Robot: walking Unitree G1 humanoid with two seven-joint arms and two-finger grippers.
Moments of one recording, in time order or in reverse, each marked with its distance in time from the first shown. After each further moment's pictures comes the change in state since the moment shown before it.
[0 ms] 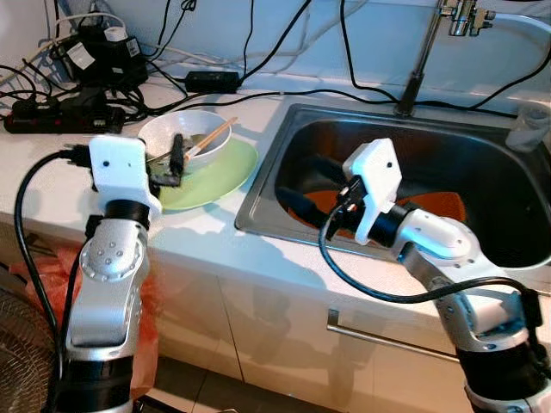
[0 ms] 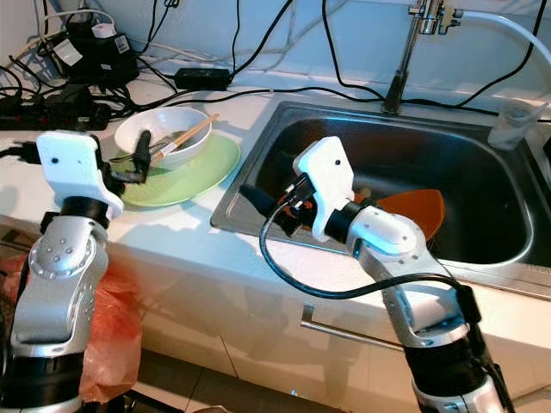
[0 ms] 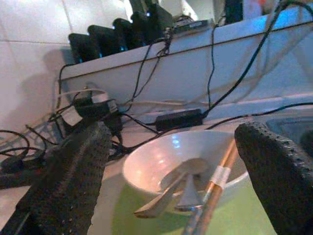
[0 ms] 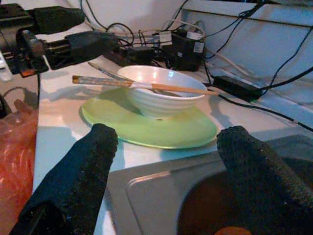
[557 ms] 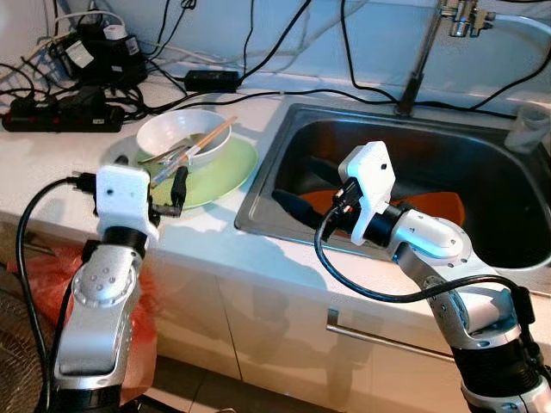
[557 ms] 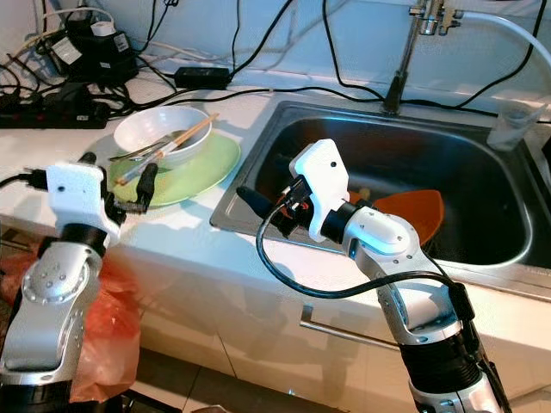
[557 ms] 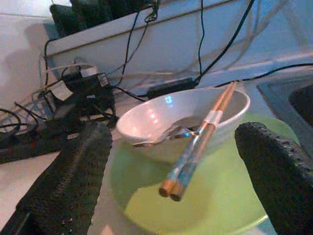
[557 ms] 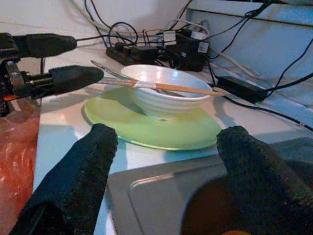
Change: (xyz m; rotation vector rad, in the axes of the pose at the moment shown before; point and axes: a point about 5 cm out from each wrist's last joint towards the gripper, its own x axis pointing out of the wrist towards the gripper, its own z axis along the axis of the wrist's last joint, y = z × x) left arm -0.023 0.005 -0.022 0.039 0.092 -0.057; right arm 0.004 -0.001 -0.004 0.000 -0.006 0.010
